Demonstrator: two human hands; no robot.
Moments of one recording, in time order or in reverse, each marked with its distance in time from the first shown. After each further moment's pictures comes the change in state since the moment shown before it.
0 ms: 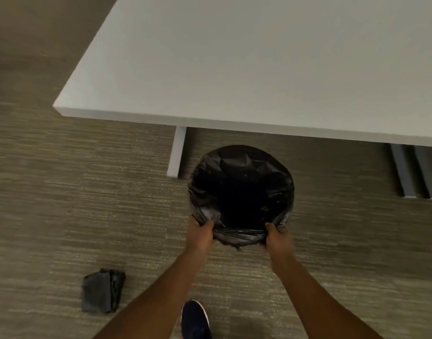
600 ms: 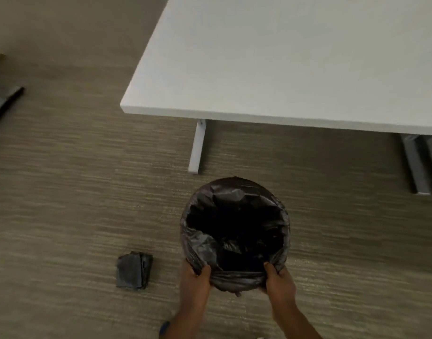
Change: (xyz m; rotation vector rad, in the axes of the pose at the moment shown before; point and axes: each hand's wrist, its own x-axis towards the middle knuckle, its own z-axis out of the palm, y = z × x) left_hand -0.118 -0.089 -0.117 0.115 0.118 -0.043; right_hand -0.115 0.122 -0.027 -0.096 -0.081 0.039
